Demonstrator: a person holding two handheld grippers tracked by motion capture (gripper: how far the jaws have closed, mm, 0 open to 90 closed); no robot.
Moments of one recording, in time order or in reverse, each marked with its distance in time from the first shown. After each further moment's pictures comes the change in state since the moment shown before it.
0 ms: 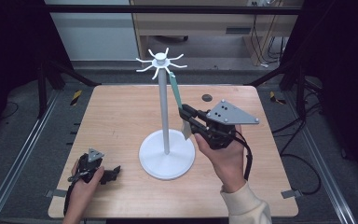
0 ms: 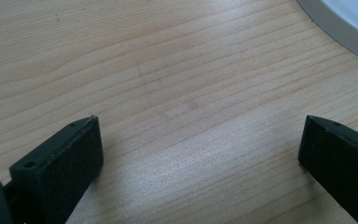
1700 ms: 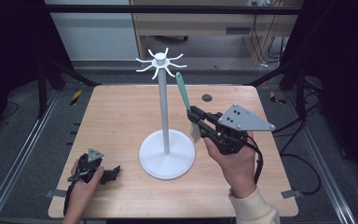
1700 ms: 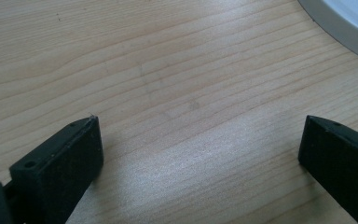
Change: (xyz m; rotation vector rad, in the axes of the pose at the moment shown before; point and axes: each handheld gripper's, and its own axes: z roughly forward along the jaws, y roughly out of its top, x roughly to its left) left arm 0.001 0.000 0.000 0.001 0.002 0.001; right arm 0.002 0.008 -0.025 -0.022 -0.013 -0.033
